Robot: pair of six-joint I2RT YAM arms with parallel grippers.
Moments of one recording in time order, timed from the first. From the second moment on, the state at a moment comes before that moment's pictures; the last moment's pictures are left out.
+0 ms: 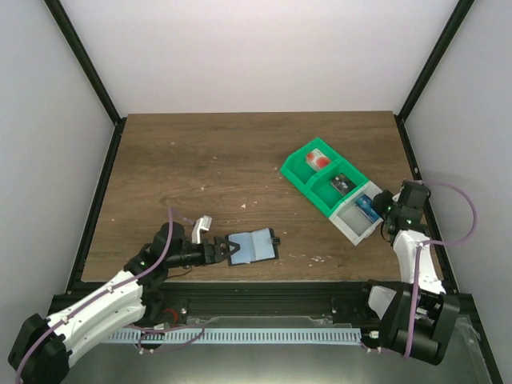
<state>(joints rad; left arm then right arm) -0.67 0.66 0.20 0.00 0.55 -0.97 -0.33 1.03 0.53 -0.22 -0.22 0.53</state>
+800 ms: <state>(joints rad) -0.67 0.98 0.21 0.26 0.54 -0.95 0.13 0.90 0.51 -0.27 -0.45 0.67</state>
